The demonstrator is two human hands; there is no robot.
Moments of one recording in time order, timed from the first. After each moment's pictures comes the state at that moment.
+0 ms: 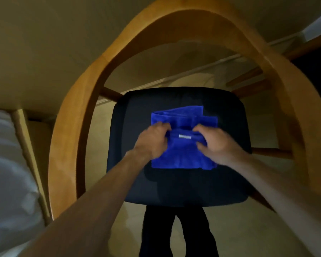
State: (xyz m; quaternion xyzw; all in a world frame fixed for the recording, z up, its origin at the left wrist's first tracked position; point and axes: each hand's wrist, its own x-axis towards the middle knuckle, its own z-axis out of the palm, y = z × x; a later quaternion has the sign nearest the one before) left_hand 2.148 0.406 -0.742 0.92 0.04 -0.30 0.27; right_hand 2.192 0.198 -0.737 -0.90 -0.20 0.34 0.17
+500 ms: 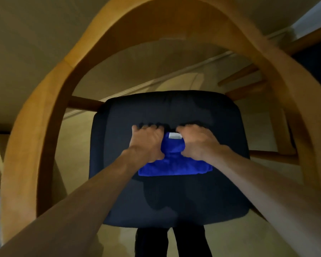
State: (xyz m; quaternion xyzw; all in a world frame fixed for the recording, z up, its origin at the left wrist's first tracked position) left_hand 2.194 0.393 -0.793 0.93 -0.04 -0.35 0.05; right_hand 2.233 0.237 -0.783 -0.90 -0.20 0.39 0.04
